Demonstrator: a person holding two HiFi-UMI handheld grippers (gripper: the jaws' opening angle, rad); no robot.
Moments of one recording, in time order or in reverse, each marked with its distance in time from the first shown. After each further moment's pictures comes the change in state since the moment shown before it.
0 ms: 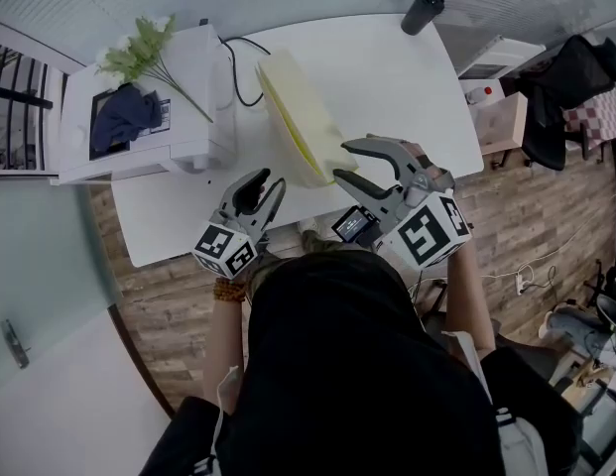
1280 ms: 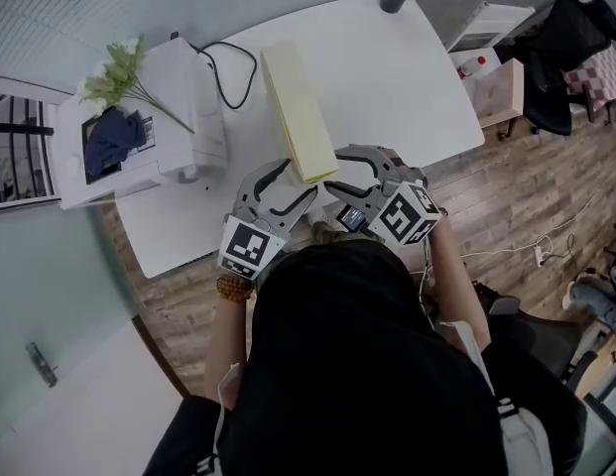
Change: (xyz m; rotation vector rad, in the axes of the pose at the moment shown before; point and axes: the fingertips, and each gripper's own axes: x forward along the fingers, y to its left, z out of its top) left arm 0.050 -0.072 -0.004 0.449 0.253 -0.158; right arm 0.028 0.047 -0.093 0.124 -0.035 0.017
